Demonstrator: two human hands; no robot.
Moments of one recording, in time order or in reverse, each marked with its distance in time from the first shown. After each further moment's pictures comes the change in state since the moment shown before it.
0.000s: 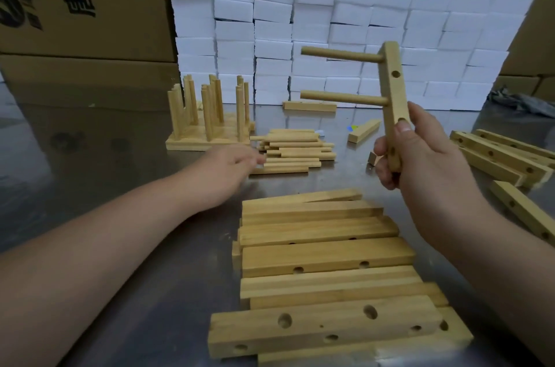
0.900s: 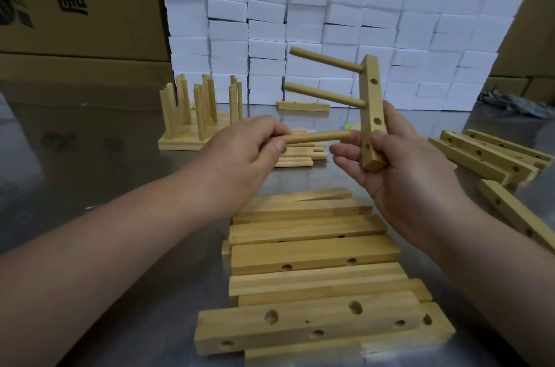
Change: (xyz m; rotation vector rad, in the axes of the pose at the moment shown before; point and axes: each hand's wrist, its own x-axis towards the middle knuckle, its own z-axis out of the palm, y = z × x) left_hand -0.032 0.059 0.001 0.020 0.170 0.324; right_hand 0.000 -0.010 0.009 0.611 -0.149 0.200
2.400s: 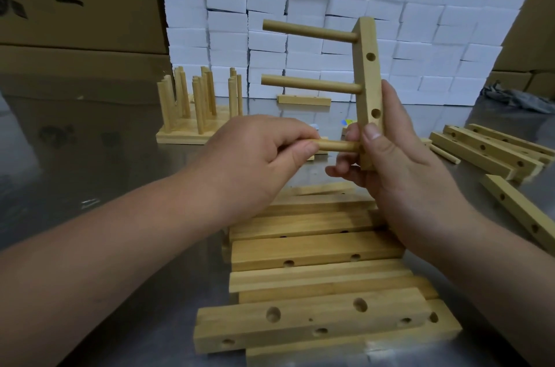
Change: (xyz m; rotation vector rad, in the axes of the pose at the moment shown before) left_hand -0.009 0.025 0.000 -0.023 0.051 0.085; right_hand -0.016 0.008 -0.002 -0.463 -0.282 -0.287
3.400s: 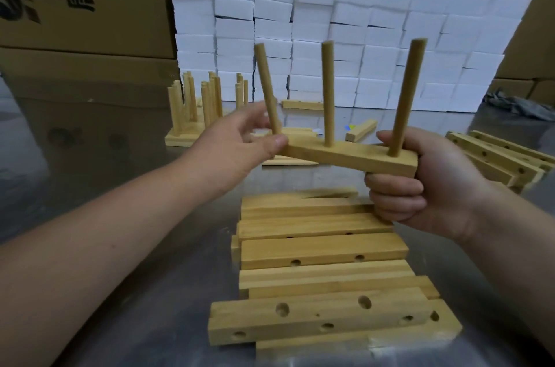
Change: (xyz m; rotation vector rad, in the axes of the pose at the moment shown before) left_hand 0.013 -0.048 -0.005 -0.405 0.030 -0.266; right_hand 0.018 -0.007 -0.036 0.460 -0.202 0.668
